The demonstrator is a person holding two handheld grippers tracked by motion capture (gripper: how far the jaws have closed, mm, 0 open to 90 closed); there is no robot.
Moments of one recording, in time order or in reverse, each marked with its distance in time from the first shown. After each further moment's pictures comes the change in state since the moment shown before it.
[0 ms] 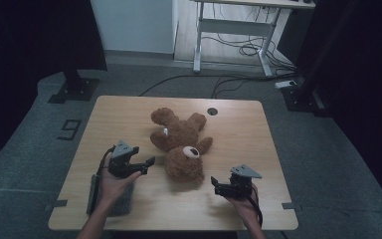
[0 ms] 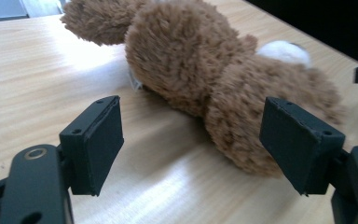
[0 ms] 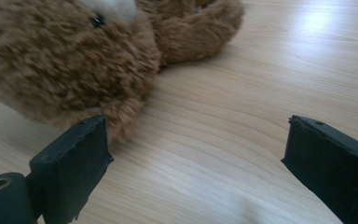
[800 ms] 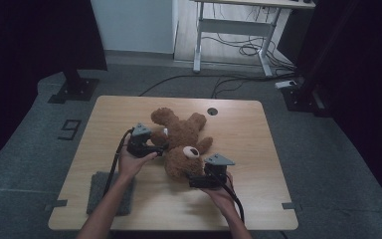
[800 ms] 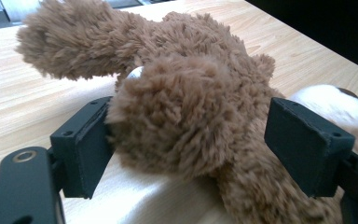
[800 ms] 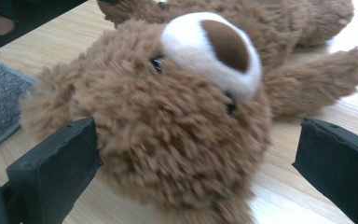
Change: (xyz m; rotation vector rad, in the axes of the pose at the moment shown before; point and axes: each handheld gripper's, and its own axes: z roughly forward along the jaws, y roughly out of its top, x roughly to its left) left arm 0.012 0.036 0.067 0.025 -0.053 -0.002; right arm 0.058 0.040 0.041 -0.012 0.134 -0.033
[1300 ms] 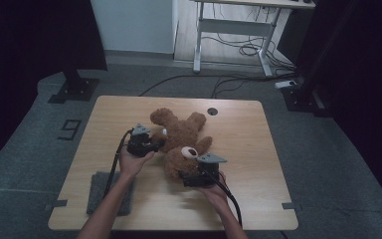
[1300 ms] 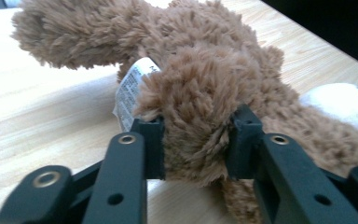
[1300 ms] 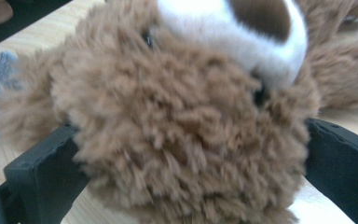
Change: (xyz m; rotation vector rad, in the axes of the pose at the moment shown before) left arm 0.007 -0.006 0.004 0.020 -0.019 -0.048; right arm 0.001 -0.008 0.030 0.042 0.070 0.018
